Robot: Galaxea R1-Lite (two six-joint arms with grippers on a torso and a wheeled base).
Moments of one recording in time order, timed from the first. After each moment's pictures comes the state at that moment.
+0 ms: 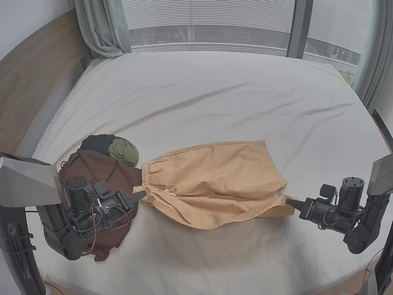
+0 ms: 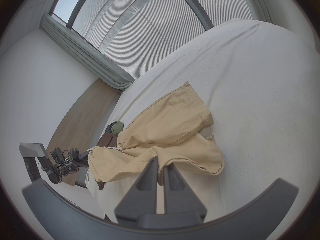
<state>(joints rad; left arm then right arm) -0.24 2.19 -0.36 -1.55 -0.36 -0.78 0.18 2.11 -0.18 -1.54 0.36 0.52</state>
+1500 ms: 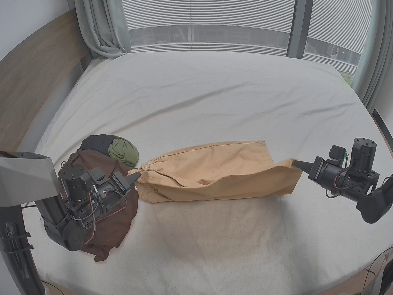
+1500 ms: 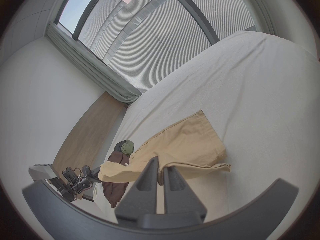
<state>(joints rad) -0.22 2.17 -0.46 -1.55 -0.29 -0.87 0.17 1.81 -0.49 -1.06 0.36 0.56</state>
